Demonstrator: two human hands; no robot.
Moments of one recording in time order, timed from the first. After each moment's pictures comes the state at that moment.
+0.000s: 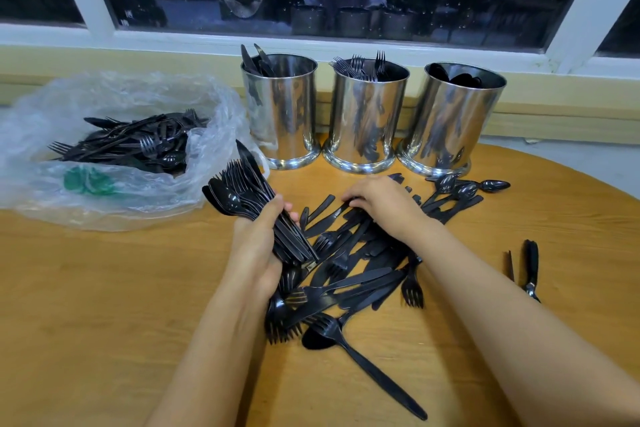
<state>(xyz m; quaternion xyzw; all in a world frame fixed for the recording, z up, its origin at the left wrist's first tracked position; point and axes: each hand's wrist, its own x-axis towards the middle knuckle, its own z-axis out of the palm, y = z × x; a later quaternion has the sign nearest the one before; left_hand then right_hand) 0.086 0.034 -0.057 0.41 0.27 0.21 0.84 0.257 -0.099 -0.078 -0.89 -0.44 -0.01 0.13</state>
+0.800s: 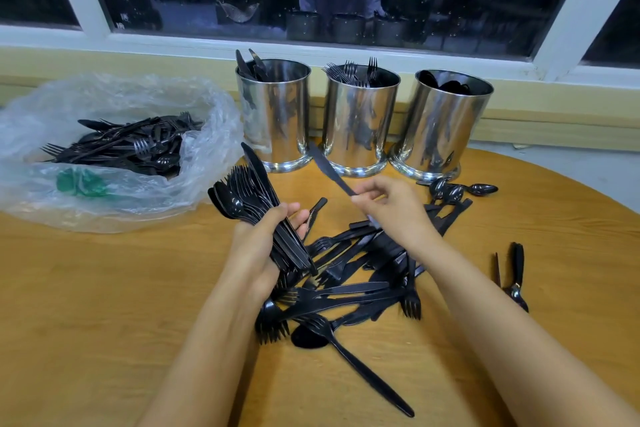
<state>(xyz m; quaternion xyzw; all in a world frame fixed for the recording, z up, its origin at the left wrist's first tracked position) 0.084 0.024 -0.051 0.40 0.28 0.18 0.85 0.202 -0.122 -0.043 -0.86 -0.23 0.03 0.46</state>
